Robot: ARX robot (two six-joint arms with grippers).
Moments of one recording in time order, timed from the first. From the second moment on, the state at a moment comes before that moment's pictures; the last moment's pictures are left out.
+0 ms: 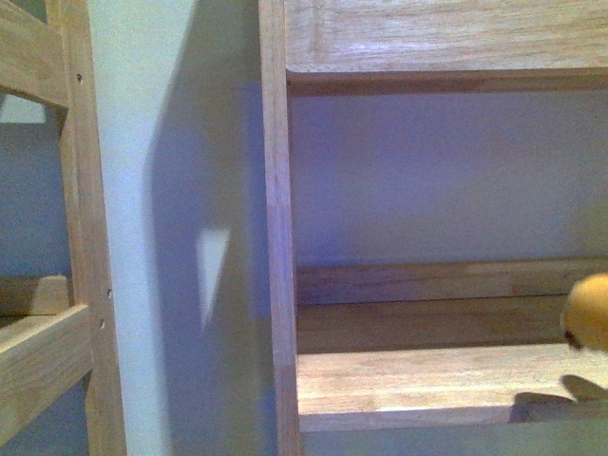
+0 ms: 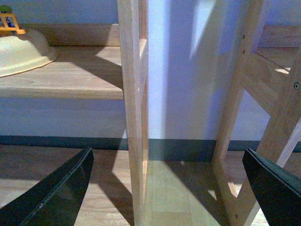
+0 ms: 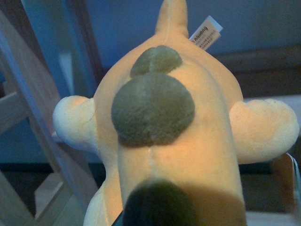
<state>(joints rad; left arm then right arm) 0.00 0.00 0.01 -0.01 0.00 0.00 -0.42 0.25 0.17 0.19 -0.55 0.19</state>
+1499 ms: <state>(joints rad) 0.00 0.00 0.01 -0.01 0.00 0.00 0.07 1.74 2.14 -0.20 -0.20 0.20</state>
